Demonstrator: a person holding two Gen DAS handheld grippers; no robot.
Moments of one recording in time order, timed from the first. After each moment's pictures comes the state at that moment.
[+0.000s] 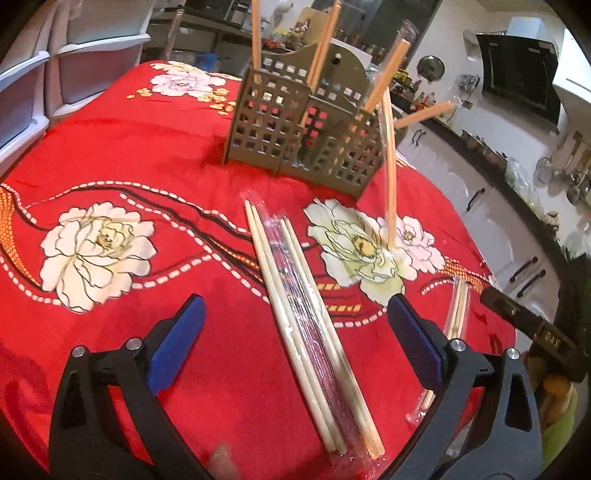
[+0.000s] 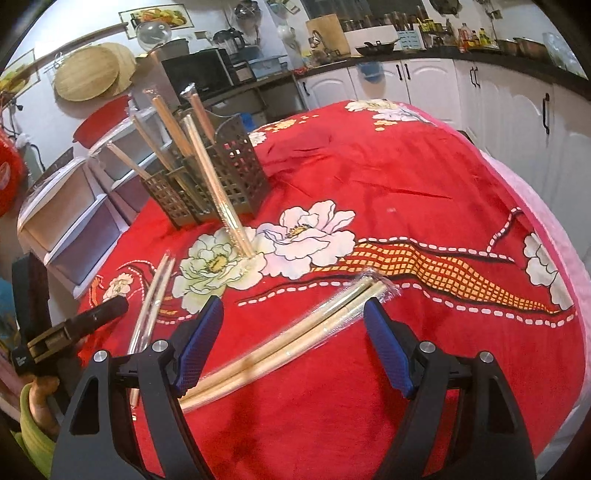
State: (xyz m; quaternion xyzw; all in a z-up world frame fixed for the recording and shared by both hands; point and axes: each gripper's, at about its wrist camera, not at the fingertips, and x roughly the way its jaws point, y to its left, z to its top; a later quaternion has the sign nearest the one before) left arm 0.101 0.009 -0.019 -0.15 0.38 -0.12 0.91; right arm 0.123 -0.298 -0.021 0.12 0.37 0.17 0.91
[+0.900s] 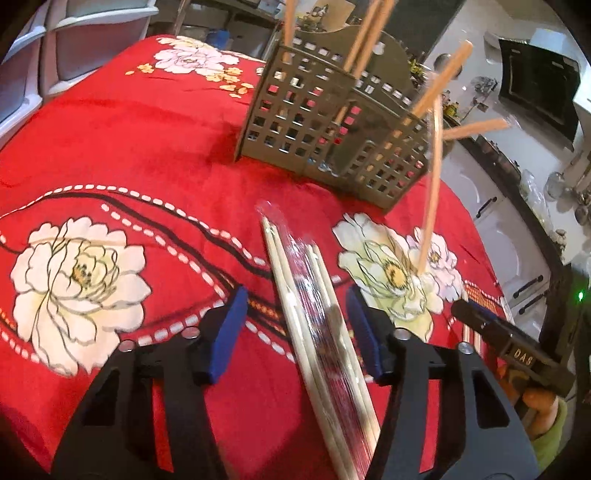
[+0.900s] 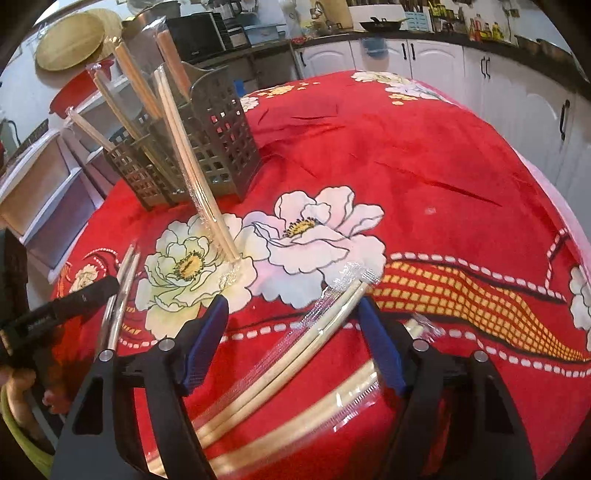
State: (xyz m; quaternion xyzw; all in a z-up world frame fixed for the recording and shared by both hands) left arm 0.156 0.027 -0.033 -0.18 0.42 -0.11 0.88; right arm 0.181 -0.257 -0.045 0.08 0.42 0.16 0.89
